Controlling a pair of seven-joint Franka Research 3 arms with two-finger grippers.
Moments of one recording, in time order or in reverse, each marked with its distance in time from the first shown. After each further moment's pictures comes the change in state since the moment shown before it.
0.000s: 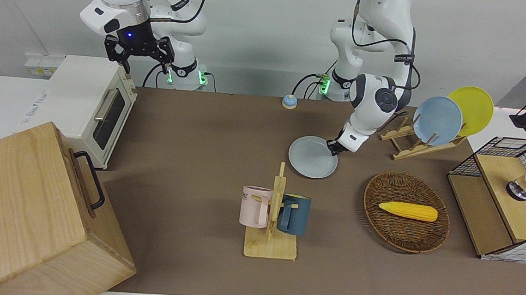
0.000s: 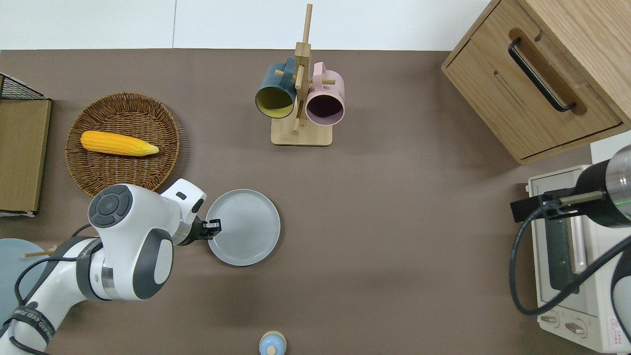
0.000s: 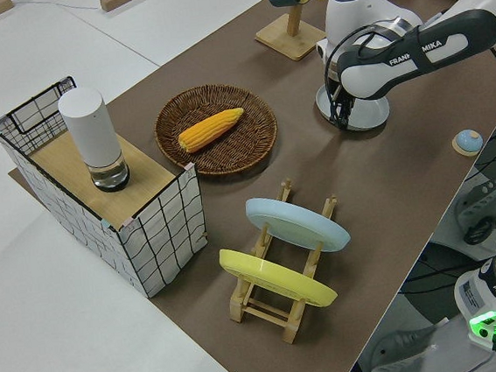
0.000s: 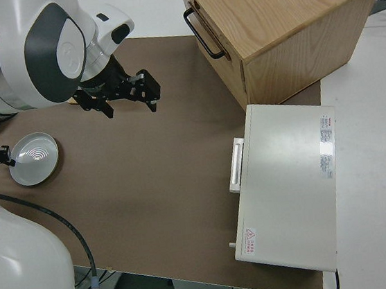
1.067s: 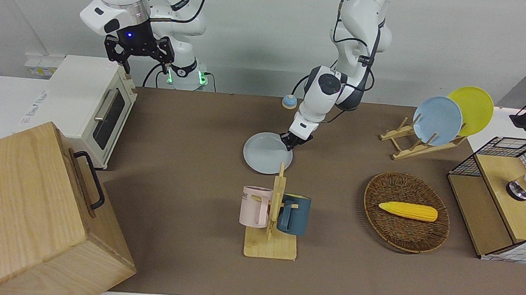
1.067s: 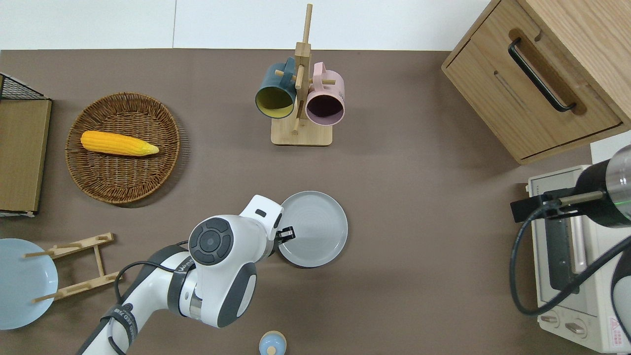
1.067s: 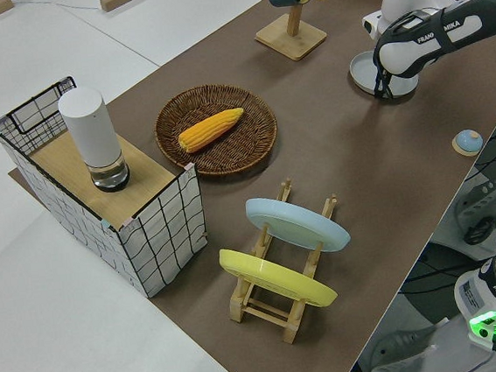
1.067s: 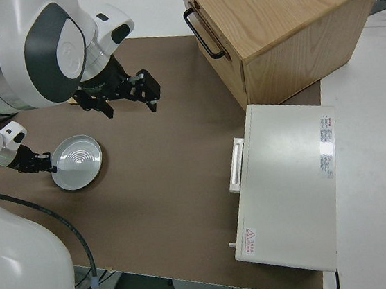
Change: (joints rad) left arm -0.039 0.052 -0.283 0.003 -0.032 0.226 -0.378; right arm 0.000 0.000 0.000 0.000 0.000 0.000 0.000
